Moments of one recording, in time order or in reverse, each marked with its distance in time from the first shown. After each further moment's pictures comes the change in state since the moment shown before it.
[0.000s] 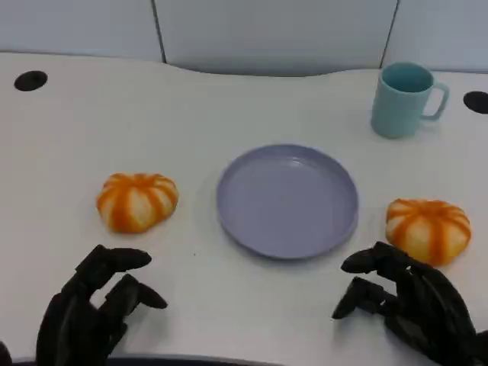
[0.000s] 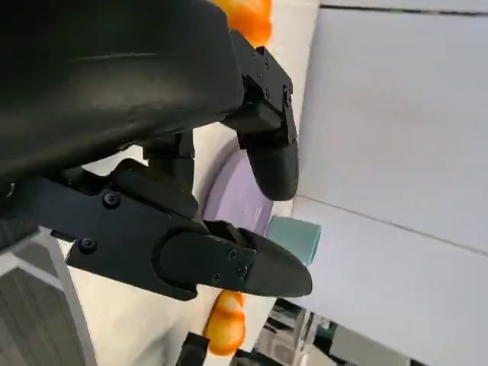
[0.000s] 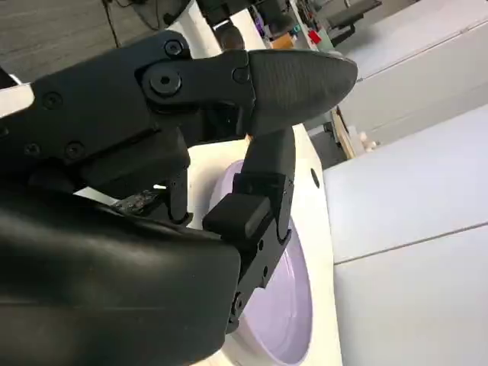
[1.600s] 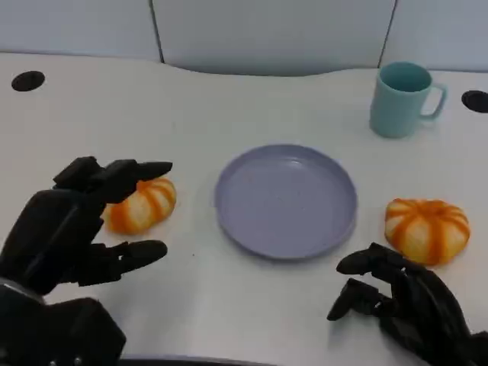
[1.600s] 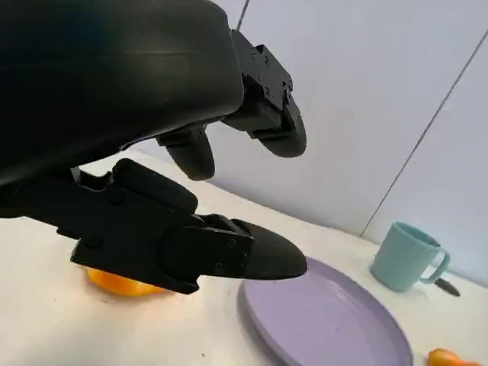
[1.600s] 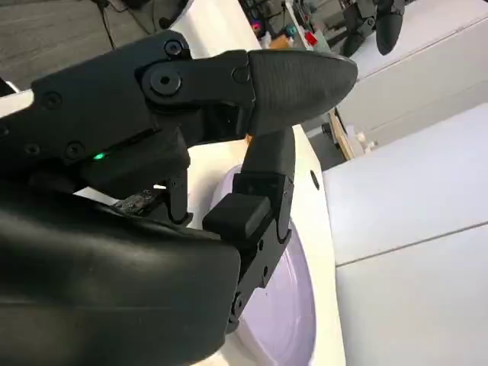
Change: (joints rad) left arm -0.086 0.311 -0.102 -0.422 0.943 -0.177 0.477; right arm 0.008 0.014 0.007 -0.012 -0.001 0.012 -0.010
